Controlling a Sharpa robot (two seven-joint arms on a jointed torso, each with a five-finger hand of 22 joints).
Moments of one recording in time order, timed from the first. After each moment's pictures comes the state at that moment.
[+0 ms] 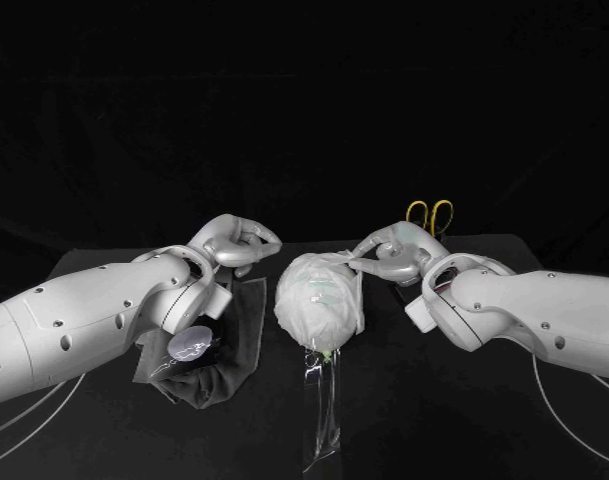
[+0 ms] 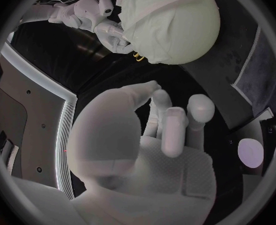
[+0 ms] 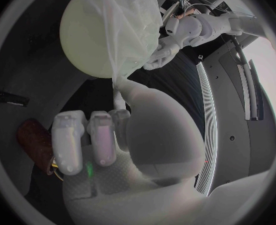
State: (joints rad) left arm 1.27 -0.63 -0.12 1.32 -0.52 -0.36 0.12; left_hand 1.29 -0.21 0.72 0.08 0.06 0.90 0.11 0.47 0.48 1.03 0.04 1.09 0.70 1.47 -0.03 1.50 1.30 0.12 1.12 0.07 1.38 0.91; right arm 1.28 -0.93 -0.19 1.68 -0.72 -0.66 -0.10; right_hand 1.42 -0.09 0.45 0.12 0.04 1.02 0.07 0.48 0.36 1.46 0.00 1.48 1.31 1.47 -0.06 1.57 1.31 0.01 1.47 0.04 1.57 1.31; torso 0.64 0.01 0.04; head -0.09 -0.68
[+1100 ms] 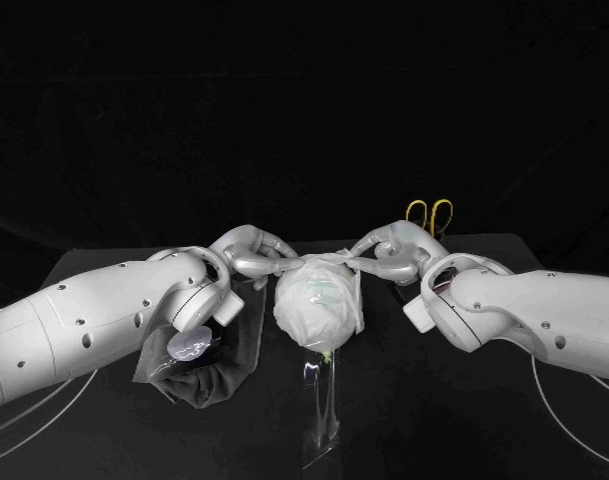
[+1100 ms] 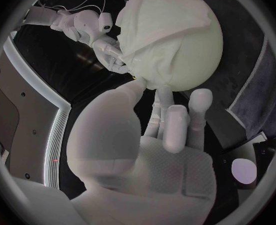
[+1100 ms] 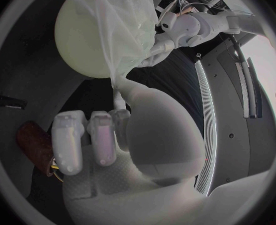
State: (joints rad) left arm 1.27 -0.58 -0.12 1.29 -0.58 -0.23 0.01; left_hand 1.31 -0.24 0.44 0.13 0.05 0.87 0.13 0.38 0.37 0.98 0.05 1.01 0.59 1.43 0.00 1.48 1.23 0.14 1.05 0.11 1.30 0.81; right arm 1.28 -0.93 -0.19 1.69 -0.70 -0.67 -0.08; right_hand 1.42 -0.09 0.46 0.11 0.05 1.02 0.07 0.48 0.39 1.47 -0.01 1.48 1.31 1.46 -0.06 1.57 1.31 0.01 1.47 0.05 1.57 1.31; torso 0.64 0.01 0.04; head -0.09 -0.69
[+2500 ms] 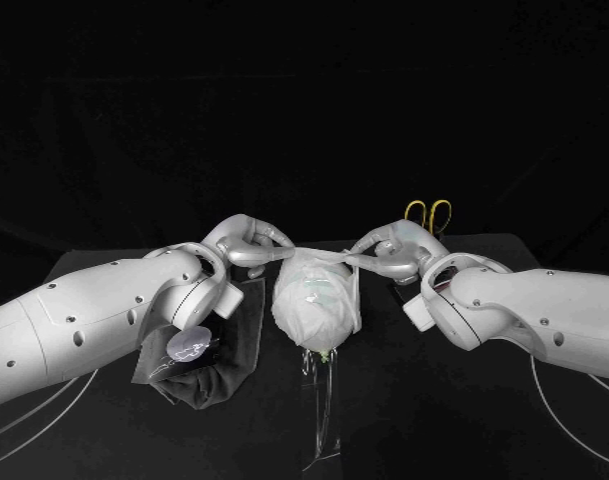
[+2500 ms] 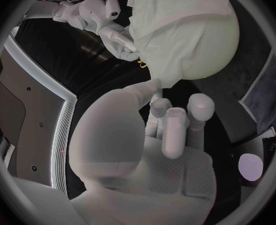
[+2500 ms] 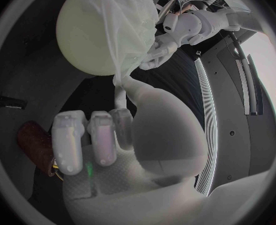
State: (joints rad) left arm 1.27 -0.59 -0.10 1.32 -0.52 -0.31 0.08; left_hand 1.37 -0.14 0.65 0.01 0.05 0.99 0.09 0.51 0.37 1.16 0.04 1.26 0.95 1.47 -0.04 1.51 1.31 0.14 1.12 0.07 1.36 0.93; right arm 1.28 -0.93 -0.19 1.68 -0.66 -0.66 -0.05; right_hand 1.32 -0.13 0.43 0.15 0.05 1.01 0.06 0.50 0.42 1.47 -0.01 1.45 1.31 1.46 -0.07 1.57 1.31 0.01 1.47 0.04 1.56 1.31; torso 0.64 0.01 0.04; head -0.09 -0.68
